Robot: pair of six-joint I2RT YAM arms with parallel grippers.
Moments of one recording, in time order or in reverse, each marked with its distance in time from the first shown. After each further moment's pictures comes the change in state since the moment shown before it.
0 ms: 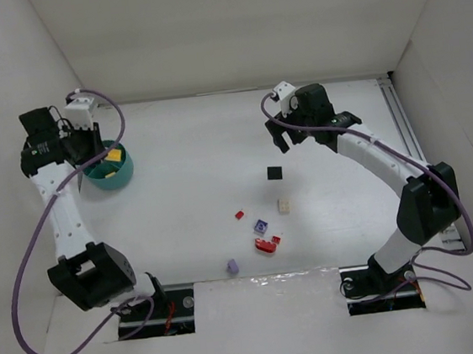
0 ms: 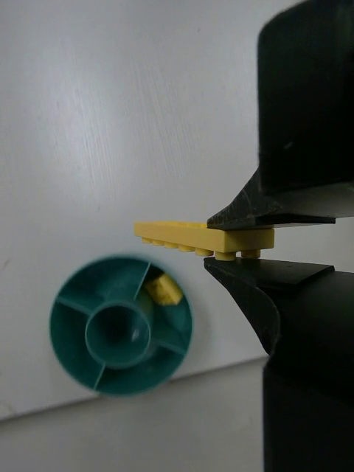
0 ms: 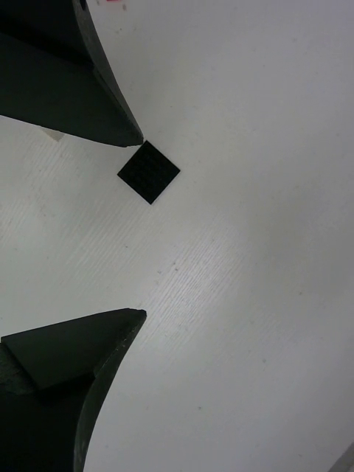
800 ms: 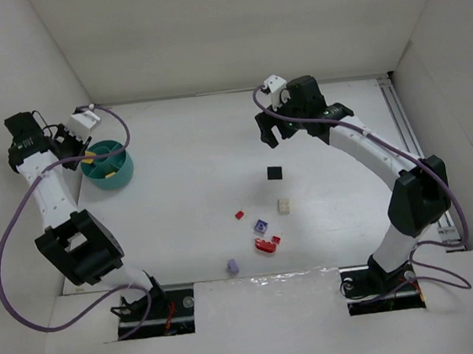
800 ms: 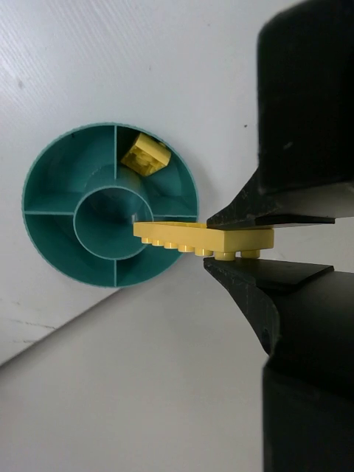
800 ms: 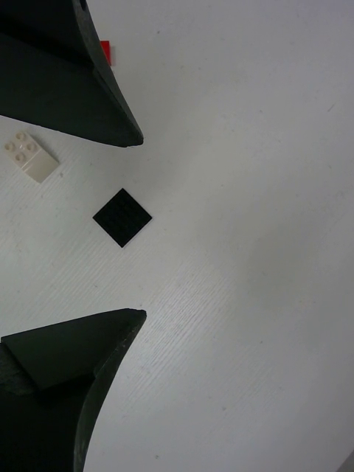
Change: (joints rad) left arm 0.169 0.225 0.098 0.050 0.022 0.700; right arm 0.027 0.080 0.147 -0.054 -0.116 0.069
